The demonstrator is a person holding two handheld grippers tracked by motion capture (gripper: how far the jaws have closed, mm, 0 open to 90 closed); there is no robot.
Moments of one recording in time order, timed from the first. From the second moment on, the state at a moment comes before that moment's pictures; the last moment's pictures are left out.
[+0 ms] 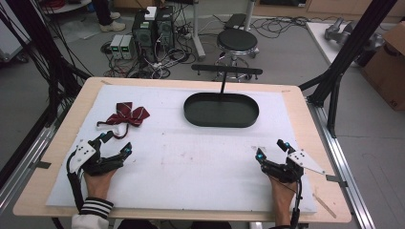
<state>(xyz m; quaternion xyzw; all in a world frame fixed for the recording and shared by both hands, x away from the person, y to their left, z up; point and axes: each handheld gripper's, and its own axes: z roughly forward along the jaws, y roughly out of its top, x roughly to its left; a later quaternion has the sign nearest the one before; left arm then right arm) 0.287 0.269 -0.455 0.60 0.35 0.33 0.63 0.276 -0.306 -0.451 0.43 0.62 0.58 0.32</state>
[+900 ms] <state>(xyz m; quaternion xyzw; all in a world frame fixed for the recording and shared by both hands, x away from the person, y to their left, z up) 0.291 0.273 -0.453 0.59 0.40 0.32 0.63 0.275 -0.306 -0.451 0.43 0.62 0.58 0.32</state>
